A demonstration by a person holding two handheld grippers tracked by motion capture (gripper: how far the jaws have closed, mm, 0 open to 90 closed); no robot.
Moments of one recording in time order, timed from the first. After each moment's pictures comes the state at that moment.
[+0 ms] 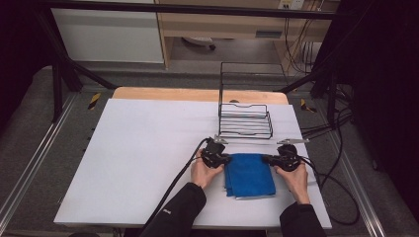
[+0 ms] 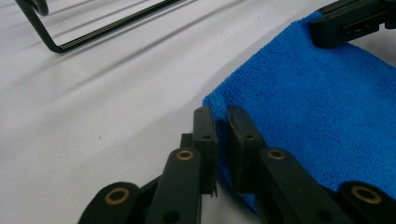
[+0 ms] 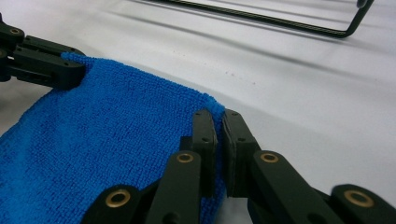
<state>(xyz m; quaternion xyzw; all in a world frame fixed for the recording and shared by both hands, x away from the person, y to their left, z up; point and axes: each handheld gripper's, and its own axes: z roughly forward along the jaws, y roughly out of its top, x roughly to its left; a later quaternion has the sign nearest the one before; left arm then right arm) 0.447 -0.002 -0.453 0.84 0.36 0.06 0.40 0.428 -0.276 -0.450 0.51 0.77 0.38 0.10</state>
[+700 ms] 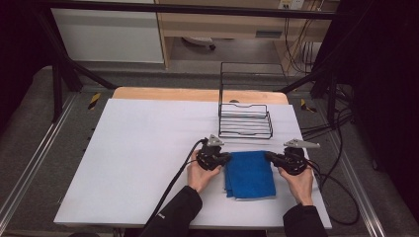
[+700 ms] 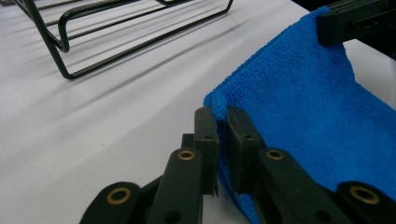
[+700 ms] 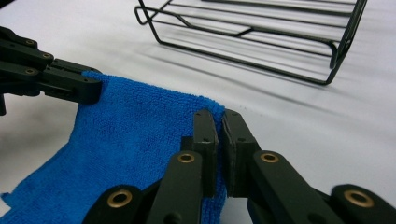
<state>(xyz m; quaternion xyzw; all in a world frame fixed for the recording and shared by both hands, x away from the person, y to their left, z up) 0.430 0.011 -0.438 0.82 0.35 0.07 0.46 0.399 -0.276 -0.421 0.48 0.75 0.44 0.15</state>
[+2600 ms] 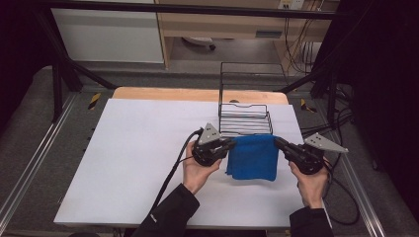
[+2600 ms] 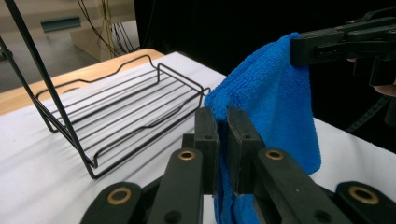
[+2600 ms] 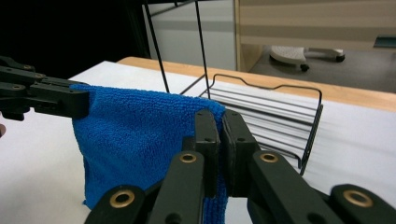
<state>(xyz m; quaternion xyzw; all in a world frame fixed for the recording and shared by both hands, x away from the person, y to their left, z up) 0.397 0.022 -0.356 0.77 0.28 0.14 0.55 0.364 -0.281 -0.355 0.43 0.68 0.54 0.24</state>
